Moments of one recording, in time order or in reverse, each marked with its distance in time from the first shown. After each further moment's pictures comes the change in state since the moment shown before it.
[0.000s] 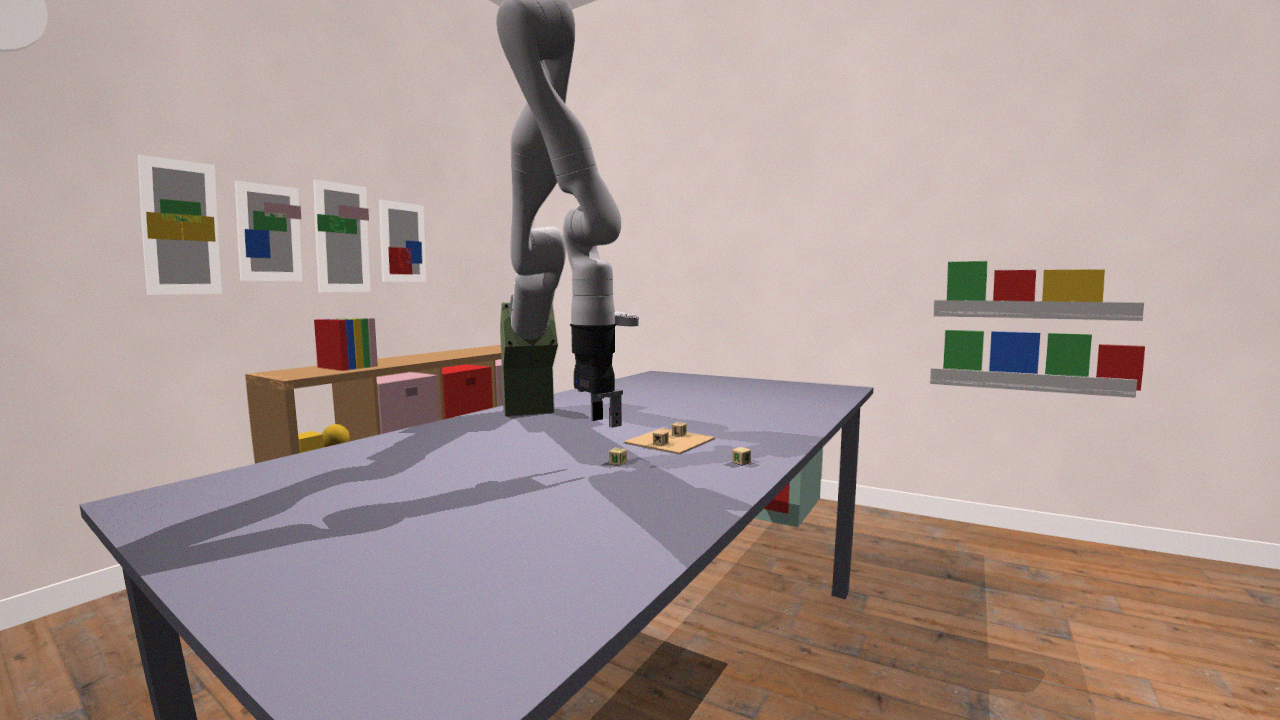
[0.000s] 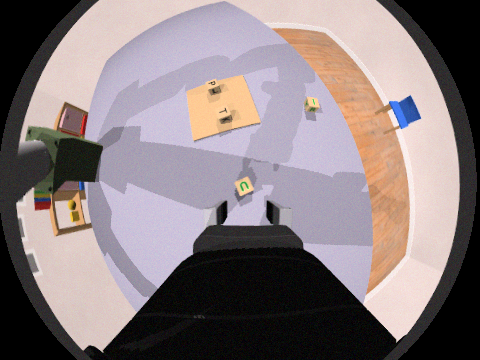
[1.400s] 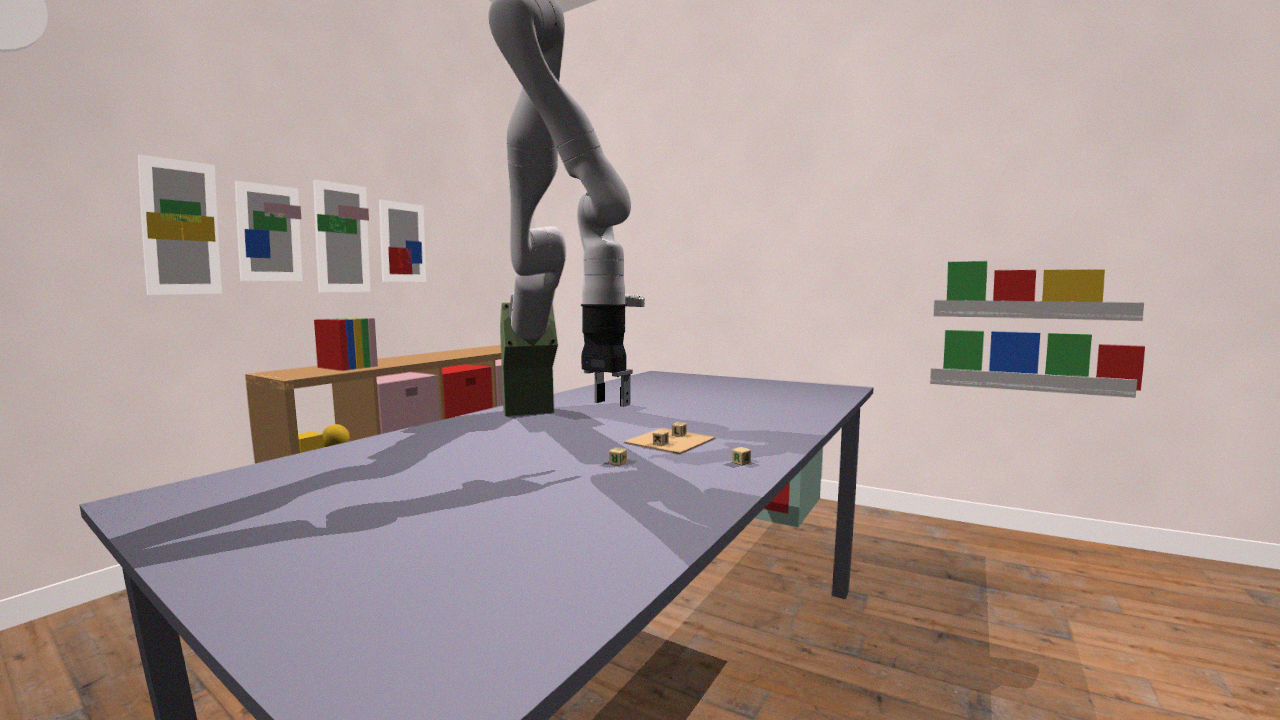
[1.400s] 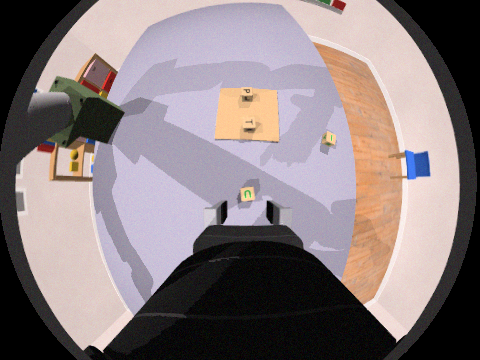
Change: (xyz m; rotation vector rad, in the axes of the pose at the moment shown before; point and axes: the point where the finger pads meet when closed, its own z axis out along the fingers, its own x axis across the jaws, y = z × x) arm -0.004 -0.017 -0.033 -0.024 0.010 -0.300
